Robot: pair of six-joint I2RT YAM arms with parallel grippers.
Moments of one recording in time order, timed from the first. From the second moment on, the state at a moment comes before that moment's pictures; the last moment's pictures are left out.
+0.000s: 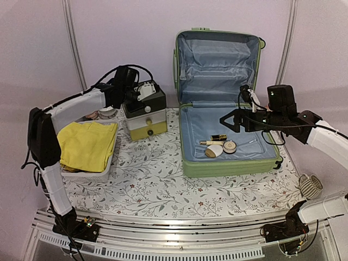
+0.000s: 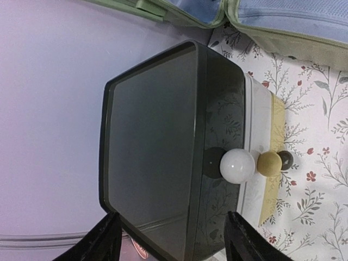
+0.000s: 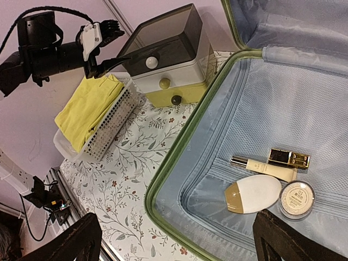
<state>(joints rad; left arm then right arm) -0.51 1.88 1.72 -0.43 -0.30 0.92 0.53 1.18 1.10 -0.38 -0.33 0.32</state>
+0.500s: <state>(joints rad) -0.47 1.93 1.76 -0.61 -0.34 0.89 0.53 1.20 1.10 -0.37 -0.34 0.33</state>
